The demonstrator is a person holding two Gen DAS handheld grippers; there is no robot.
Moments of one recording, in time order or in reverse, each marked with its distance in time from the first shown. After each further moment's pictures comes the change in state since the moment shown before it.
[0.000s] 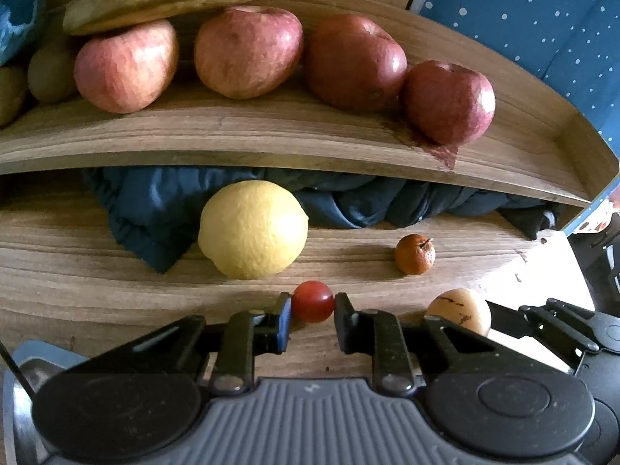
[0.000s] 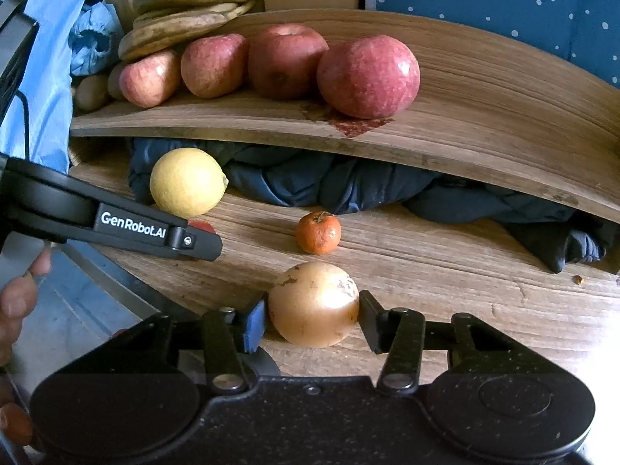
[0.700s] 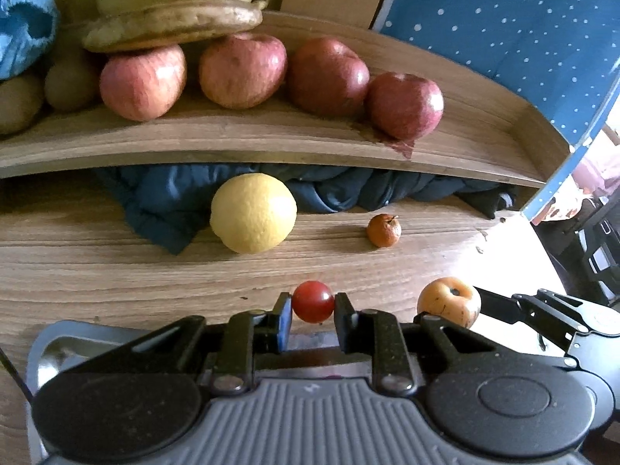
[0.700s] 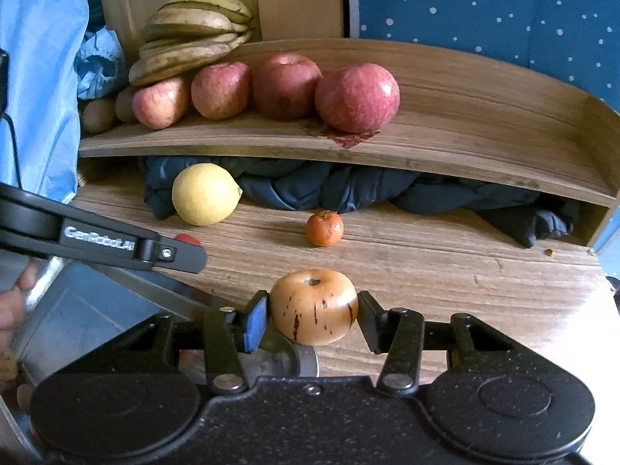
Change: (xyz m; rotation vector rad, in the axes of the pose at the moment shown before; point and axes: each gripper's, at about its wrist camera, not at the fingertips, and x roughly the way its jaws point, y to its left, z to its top) left arm -0.043 0.010 -0.019 0.069 -0.027 -0.085; right arm -0.039 0.017 -0.016 0.064 -0.058 -0.055
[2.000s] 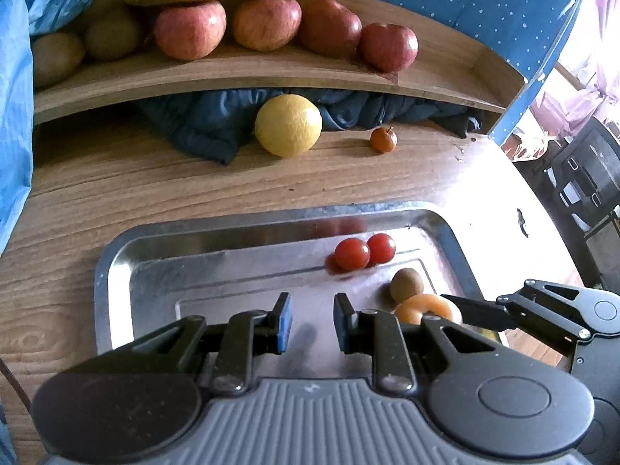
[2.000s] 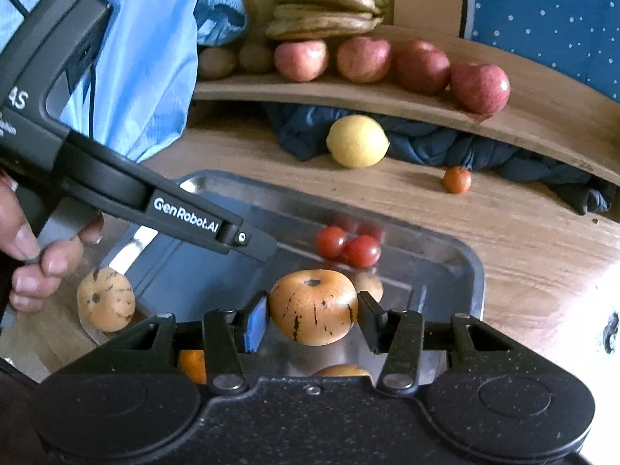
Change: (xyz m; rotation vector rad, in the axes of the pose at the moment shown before) left arm -0.051 0.057 -0.054 0.125 0.114 -0.093; right arm -0.052 0.121 -0.050 -0.088 0.064 0.068
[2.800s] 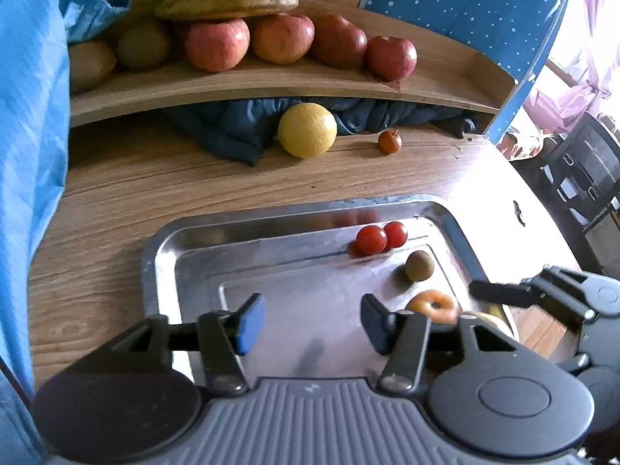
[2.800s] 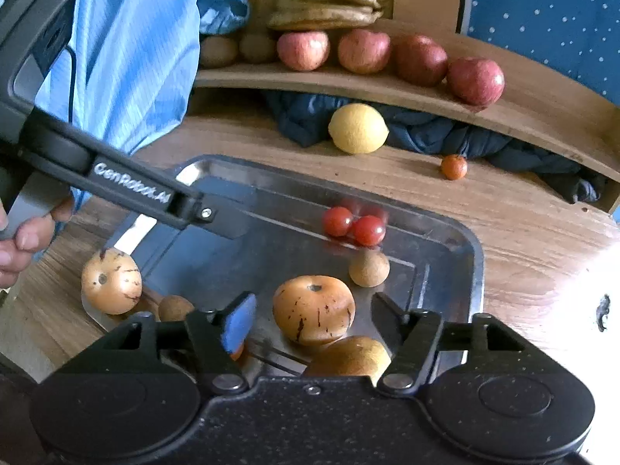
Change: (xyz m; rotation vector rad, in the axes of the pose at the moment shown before) left arm -0.032 0.021 -0.017 0.039 -0.034 0.002; right arm -0.011 0.014 -0.011 0.002 0.008 -0.045
